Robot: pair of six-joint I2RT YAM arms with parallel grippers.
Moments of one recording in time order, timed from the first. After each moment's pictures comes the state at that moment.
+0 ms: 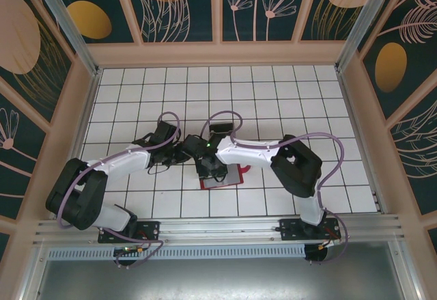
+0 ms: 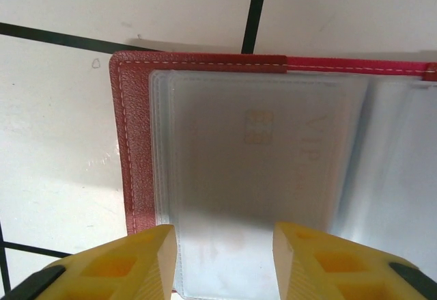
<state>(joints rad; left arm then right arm) -0.50 1.44 0.68 -0.29 0.18 -0.72 1.10 1.96 1.39 -0.86 0.03 0.86</state>
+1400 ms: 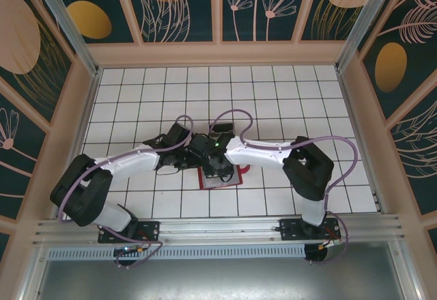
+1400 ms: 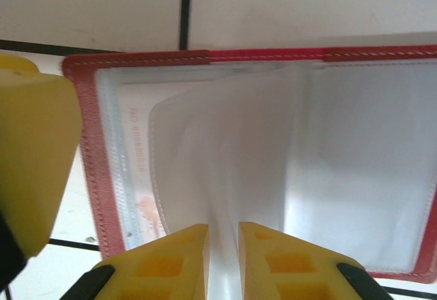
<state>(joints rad) -0.63 1.49 0.73 -0.29 0.31 -0.72 1.08 1.85 1.30 -0.85 0.06 0.92</state>
